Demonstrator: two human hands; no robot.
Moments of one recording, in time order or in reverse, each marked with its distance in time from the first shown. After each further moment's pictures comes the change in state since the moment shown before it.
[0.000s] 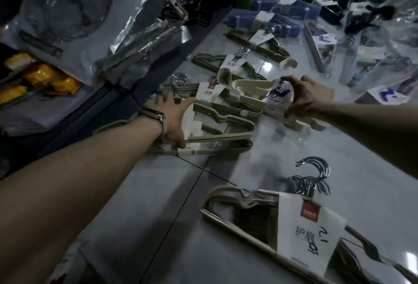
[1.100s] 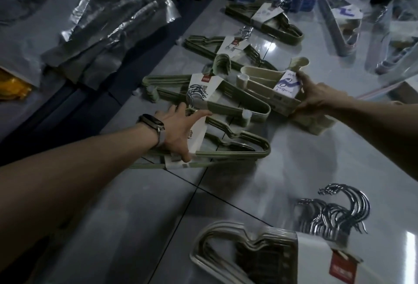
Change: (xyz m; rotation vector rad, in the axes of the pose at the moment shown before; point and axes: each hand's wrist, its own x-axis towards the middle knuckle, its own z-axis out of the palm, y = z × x) left_hand 0.114 0.018 0.059 0.014 -0.091 0.253; right_hand 0.094 0.047 0.073 0.149 -0.317 0.155
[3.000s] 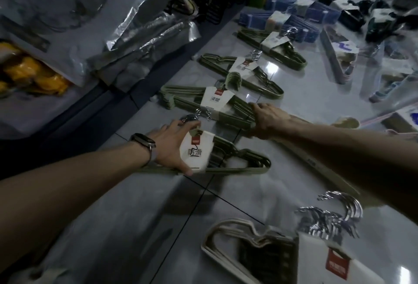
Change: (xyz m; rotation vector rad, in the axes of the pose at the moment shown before) left_hand -0.055 -0.033 0.032 -0.255 0.112 -0.021; right_hand -0.047 -0.122 0.036 -0.296 0.051 -0.359
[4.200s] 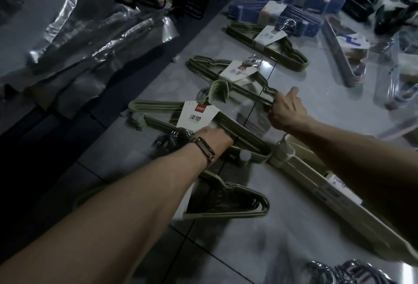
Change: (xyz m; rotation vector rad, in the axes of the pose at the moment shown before) left_hand 0.162 0.107 -0.010 0.323 0.055 0.220; right_hand 0.100 0.081 0.008 0.216 0.198 0.391
